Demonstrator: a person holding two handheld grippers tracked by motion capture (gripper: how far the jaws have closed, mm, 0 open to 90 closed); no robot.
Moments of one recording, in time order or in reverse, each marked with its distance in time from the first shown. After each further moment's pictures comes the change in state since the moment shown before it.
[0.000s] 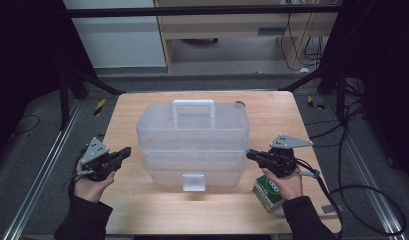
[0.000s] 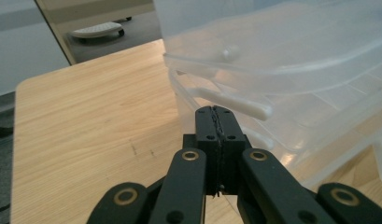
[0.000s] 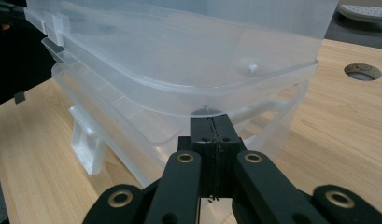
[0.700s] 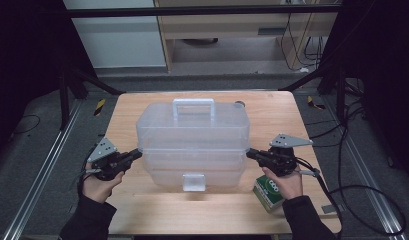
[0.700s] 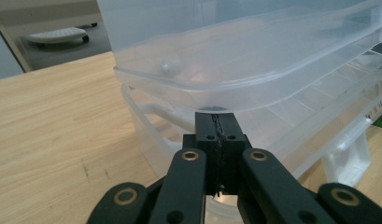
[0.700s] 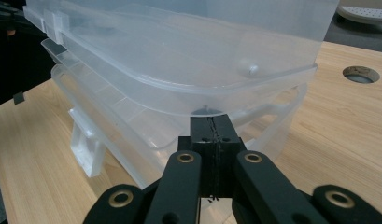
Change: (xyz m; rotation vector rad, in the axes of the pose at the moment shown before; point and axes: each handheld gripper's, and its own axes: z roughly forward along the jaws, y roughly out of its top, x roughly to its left) left arm -0.010 0.006 0.011 -0.053 -0.114 -0.029; right arm 0.000 0.004 0.000 -0.002 -0.005 -0.007
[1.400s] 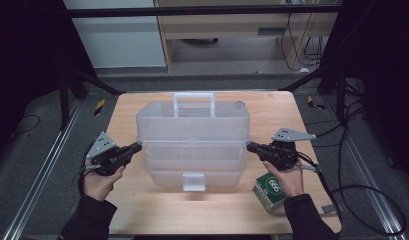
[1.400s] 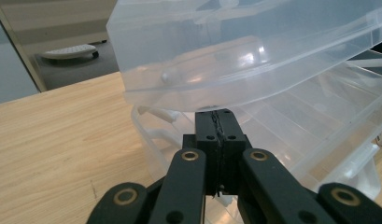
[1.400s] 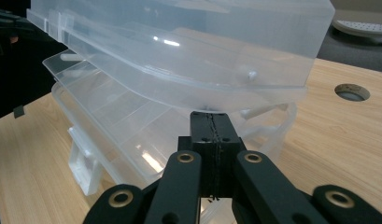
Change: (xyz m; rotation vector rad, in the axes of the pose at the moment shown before) left arm 0.002 0.013 0.001 -0.057 0.024 0.005; right arm -0.005 0.014 -0.002 -0.042 -0.001 0.001
